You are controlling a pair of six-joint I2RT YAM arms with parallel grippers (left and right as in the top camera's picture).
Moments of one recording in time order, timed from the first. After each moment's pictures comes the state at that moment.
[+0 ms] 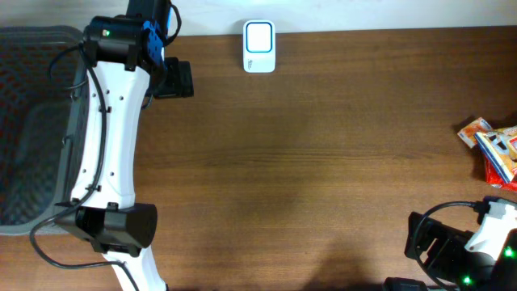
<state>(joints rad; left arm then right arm) -0.17 2.01 2.37 -1.63 -0.21 -0.26 -0.15 0.64 1.38 -1.54 -0.07 0.27</state>
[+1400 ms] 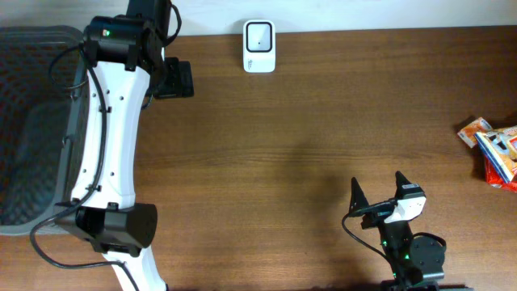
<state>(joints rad) -0.17 2.01 2.37 -1.63 -0.21 -0.26 0.06 0.01 0.01 -0.07 -0.08 0.09</state>
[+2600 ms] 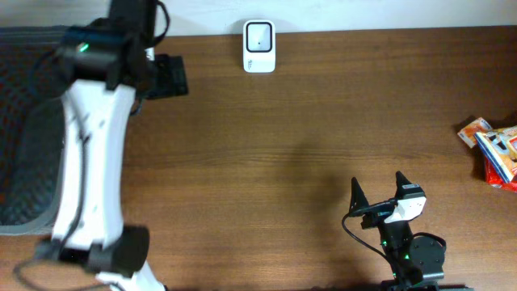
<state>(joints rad) -0.17 1.85 2.36 -1.61 -0.19 -0.31 0.06 0.01 0.01 -0.07 -0.08 0.09</state>
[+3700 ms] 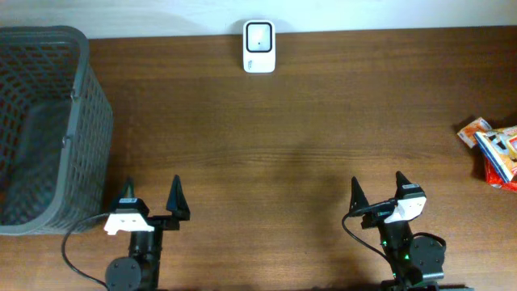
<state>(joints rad) -0.09 0.01 0.04 0.04 -0.05 -0.20 0.06 0.01 0.01 -0.07 -0.08 0.09</state>
